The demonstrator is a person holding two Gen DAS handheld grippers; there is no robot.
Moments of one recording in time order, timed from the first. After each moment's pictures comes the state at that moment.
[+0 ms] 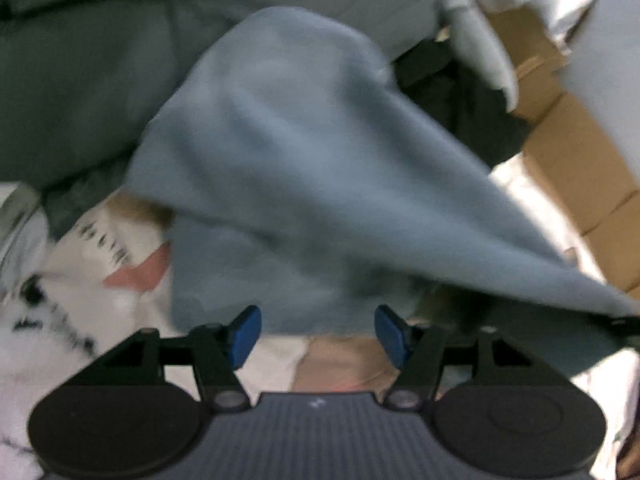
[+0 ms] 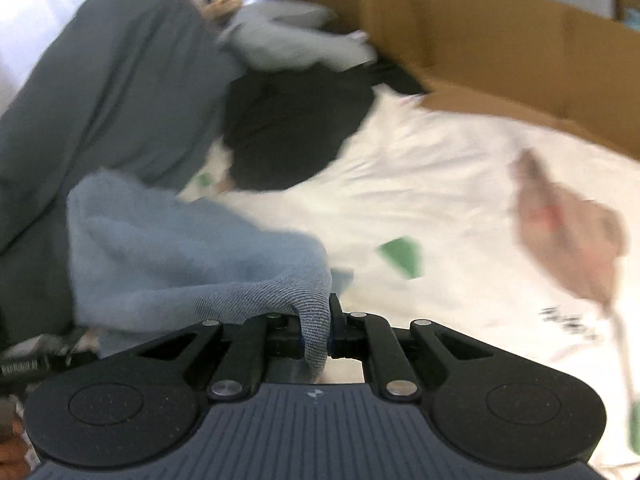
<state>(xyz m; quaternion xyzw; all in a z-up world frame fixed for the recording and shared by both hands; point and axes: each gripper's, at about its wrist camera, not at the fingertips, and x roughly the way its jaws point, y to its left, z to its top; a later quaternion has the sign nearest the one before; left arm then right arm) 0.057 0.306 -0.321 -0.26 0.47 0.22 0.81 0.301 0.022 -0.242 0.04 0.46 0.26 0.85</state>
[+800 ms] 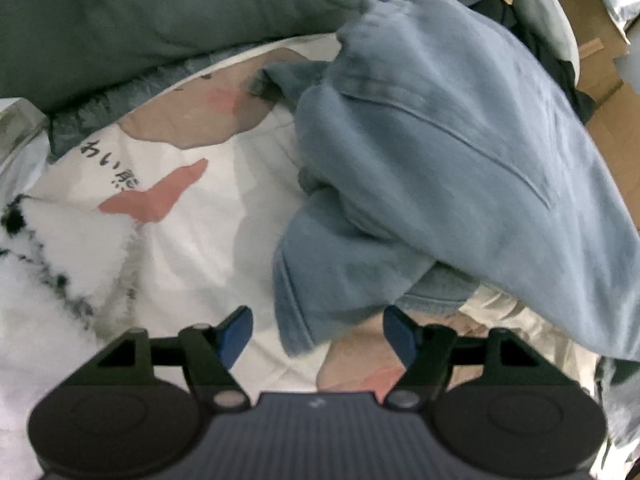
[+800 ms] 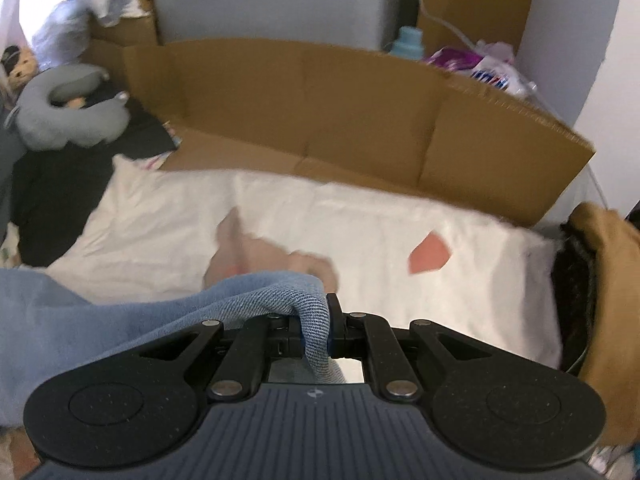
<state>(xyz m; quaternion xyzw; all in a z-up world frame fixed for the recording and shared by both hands) 0.040 0.311 -0.382 -0.28 0.51 0.25 0.77 0.390 -0.166 -0.205 -0.02 0.45 0.03 0.89</state>
